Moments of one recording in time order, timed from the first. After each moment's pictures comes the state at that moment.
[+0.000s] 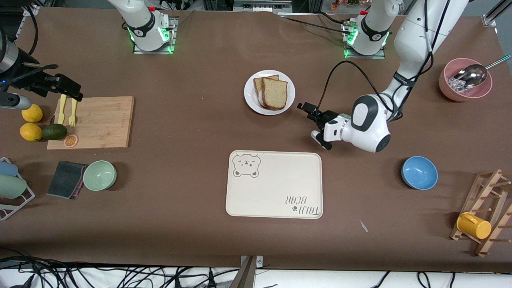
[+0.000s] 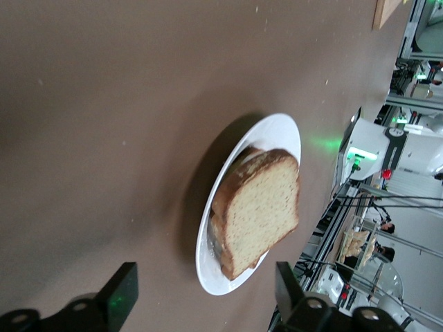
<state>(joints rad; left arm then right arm) -0.02 0.58 -0.31 -1.98 -0.76 1.89 0.66 -0.01 0.04 0.08 -1.54 -0.02 1.53 0.18</state>
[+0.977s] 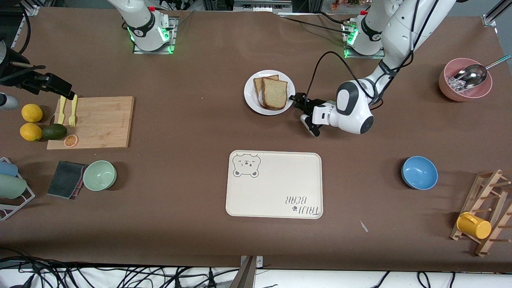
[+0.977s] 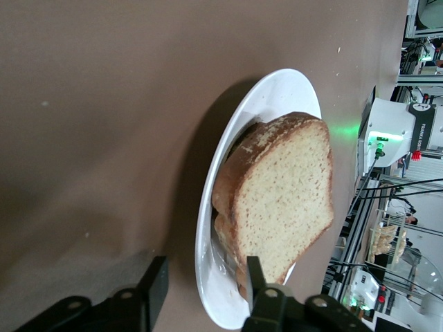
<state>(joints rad) -0.02 0.57 -0.42 -2.17 -0.86 2.15 0.85 0.00 0.04 0.04 -1.53 -0.01 1.50 0.16</state>
